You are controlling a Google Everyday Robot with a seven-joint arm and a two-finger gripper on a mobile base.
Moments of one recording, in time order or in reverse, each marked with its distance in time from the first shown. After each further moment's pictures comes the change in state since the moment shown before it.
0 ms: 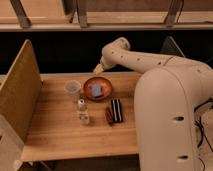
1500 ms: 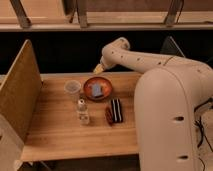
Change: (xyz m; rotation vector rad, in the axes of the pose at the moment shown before) arm 0.000 0.000 0.000 0.000 0.000 0.000
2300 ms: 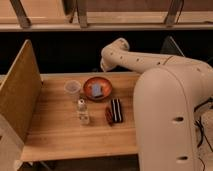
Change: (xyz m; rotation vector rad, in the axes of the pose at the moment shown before) arm 0.020 0.000 -0.003 0.030 0.063 -0.017
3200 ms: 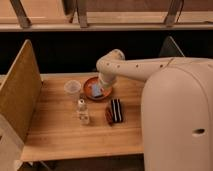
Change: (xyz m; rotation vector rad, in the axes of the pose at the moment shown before) arm 0.116 0.086 -0.022 -0.109 0.301 0.047
